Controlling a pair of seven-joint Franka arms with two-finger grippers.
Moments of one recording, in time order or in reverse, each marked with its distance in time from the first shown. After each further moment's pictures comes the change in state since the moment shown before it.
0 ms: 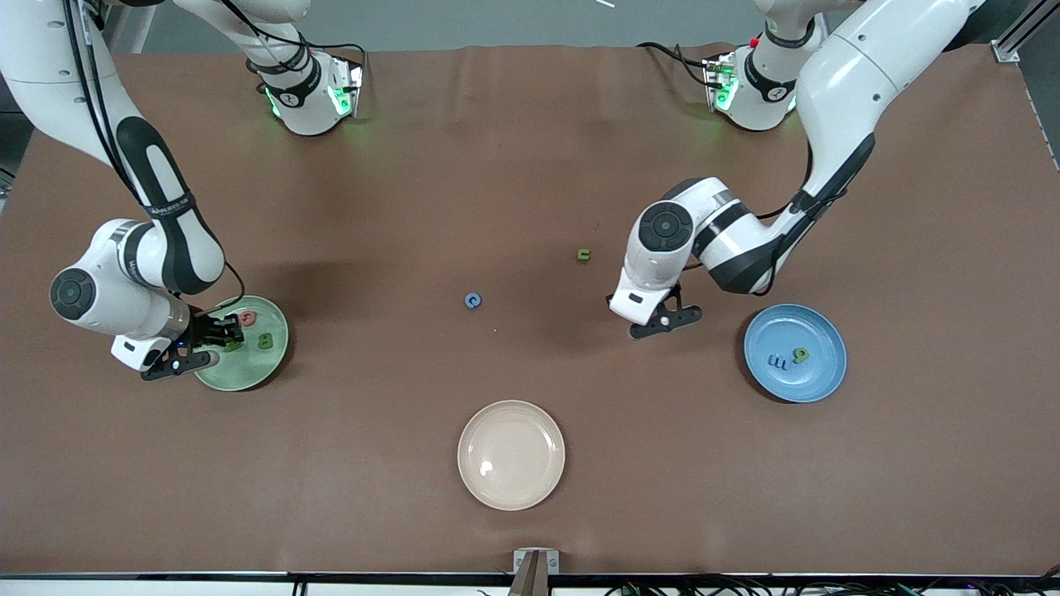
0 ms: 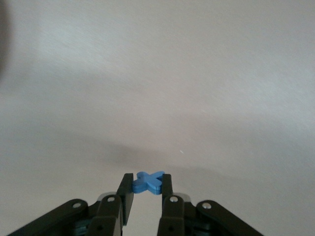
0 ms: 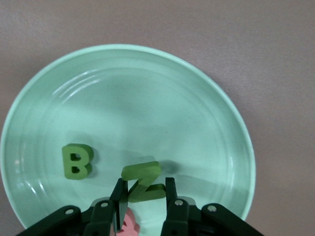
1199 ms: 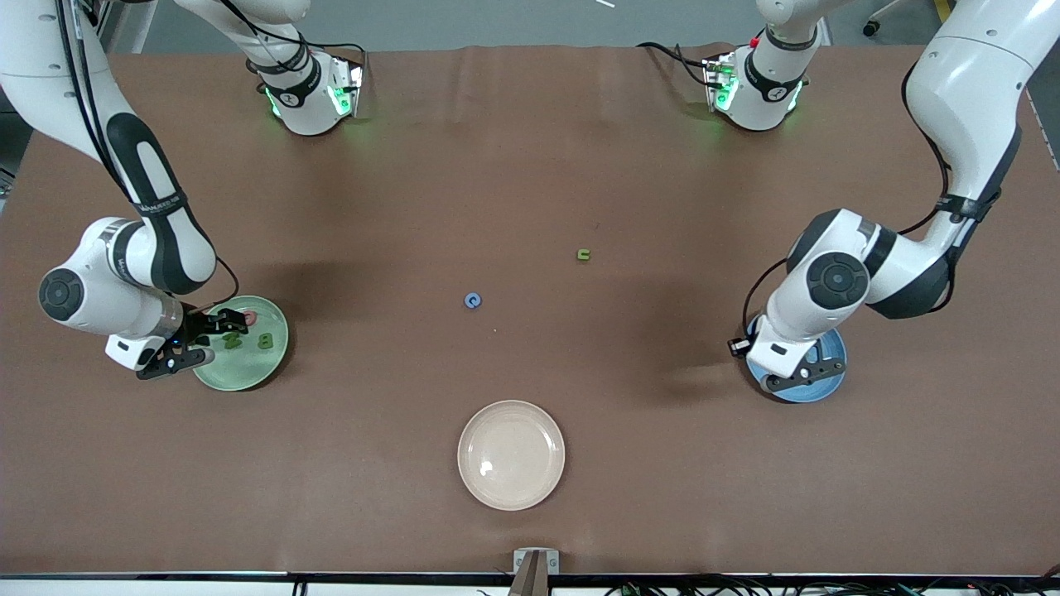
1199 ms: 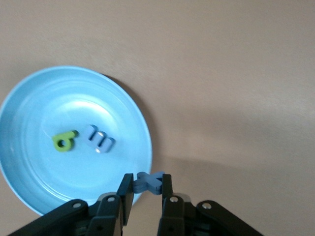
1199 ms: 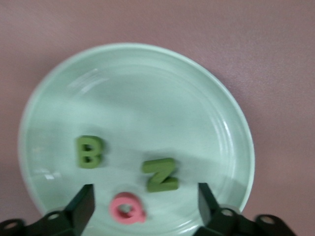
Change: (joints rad) left arm 0.329 -0.034 0.003 0.038 0.000 -0.012 0.409; right arm -0.008 -0.041 0.030 0.026 0.006 -0.106 0.054
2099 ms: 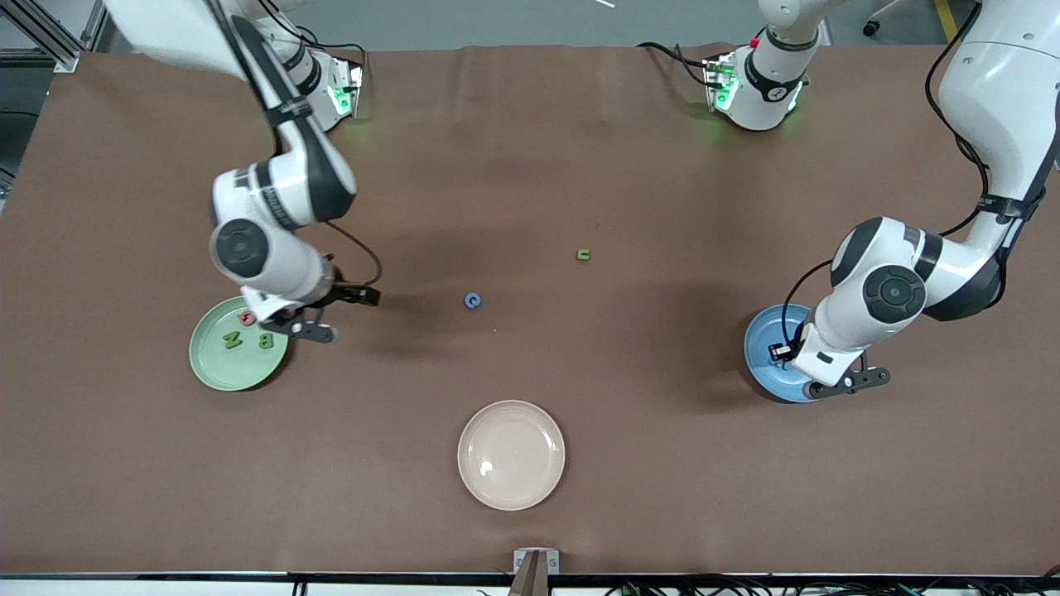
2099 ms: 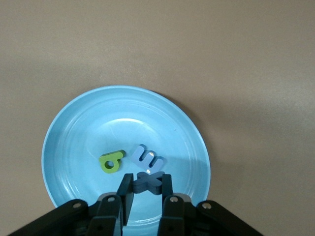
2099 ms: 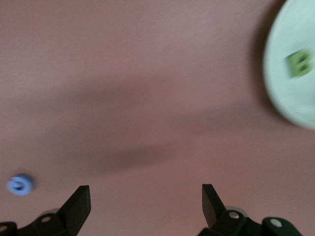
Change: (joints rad) left arm 0.077 0.009 0.018 0.004 0.000 0.000 0.120; right arm 0.502 -0.160 0.026 -0.018 0.001 -0.153 1.011
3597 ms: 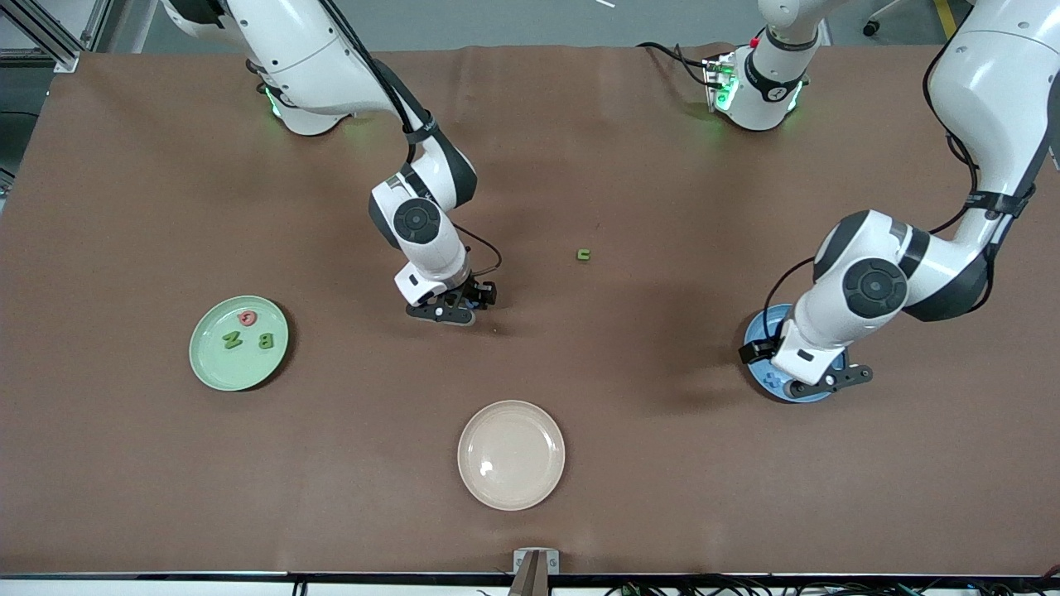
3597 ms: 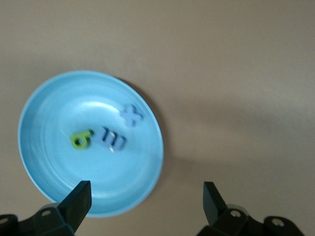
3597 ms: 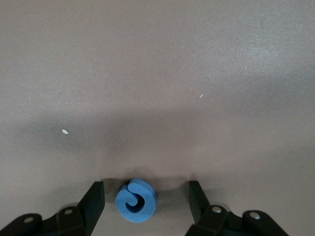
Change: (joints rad) left arm -0.014 0.009 -0.120 0.039 0.000 -0.109 -0.115; right arm 0.279 0.287 -0.004 0.038 0.000 0.456 0.183
